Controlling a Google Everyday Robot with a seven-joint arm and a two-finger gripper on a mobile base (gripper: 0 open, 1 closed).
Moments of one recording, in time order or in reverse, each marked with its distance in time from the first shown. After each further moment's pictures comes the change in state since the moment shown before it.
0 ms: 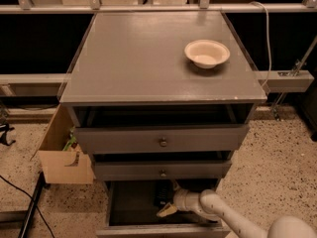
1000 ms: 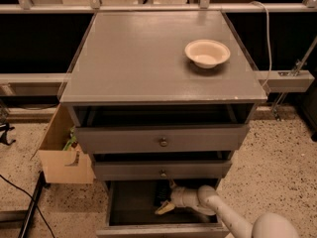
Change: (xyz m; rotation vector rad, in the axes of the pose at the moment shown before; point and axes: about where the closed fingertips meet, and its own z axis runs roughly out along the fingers) arm 0.009 -0.012 0.025 -0.052 -0.057 -0.057
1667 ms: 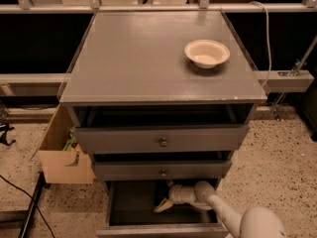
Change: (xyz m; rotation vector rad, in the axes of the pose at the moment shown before) arm 0.005 -0.006 0.020 -0.053 0.004 -0.034
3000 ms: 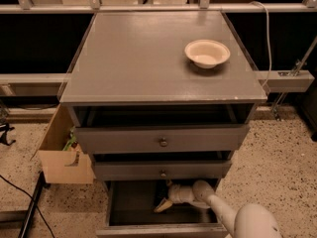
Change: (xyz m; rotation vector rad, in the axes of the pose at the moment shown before) arm 0.011 -0.005 0.010 -0.009 0.038 -0.022
